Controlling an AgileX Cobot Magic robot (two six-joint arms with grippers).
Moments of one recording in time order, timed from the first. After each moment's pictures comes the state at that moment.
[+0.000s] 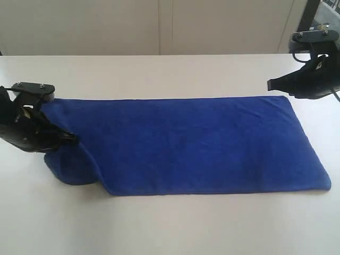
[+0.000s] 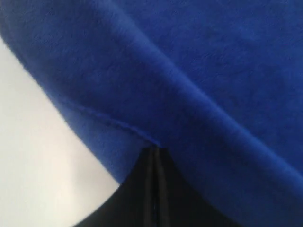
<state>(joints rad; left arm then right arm) -0.26 1.69 -0.81 -0.02 0.26 -0.05 0.00 1.81 -1.10 0.02 0.21 -0.07</state>
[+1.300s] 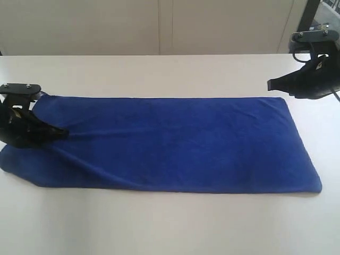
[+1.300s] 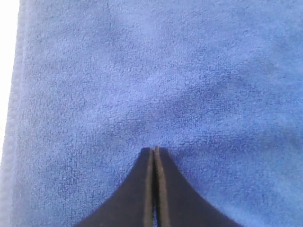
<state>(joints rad) -0.14 1.81 -0.82 -0.04 0.09 0.00 0.00 1.81 -1.10 0.02 0.21 -0.07</state>
